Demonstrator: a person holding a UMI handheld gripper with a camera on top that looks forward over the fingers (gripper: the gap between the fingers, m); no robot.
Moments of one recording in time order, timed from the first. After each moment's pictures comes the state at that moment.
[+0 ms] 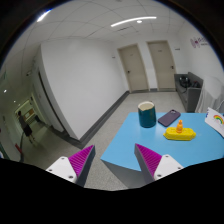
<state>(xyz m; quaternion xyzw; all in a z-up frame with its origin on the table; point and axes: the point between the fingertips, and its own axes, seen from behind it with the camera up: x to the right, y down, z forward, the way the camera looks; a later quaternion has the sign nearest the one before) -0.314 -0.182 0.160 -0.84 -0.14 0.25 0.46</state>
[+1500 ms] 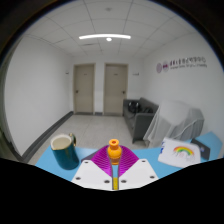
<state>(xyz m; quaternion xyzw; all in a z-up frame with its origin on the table) -0.101 0.081 0.151 -0.80 -0.01 -0.02 0.59</state>
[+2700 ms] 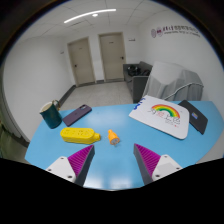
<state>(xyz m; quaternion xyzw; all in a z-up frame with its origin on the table) 0.054 -0.048 0.068 -0.90 0.02 0.05 0.43</state>
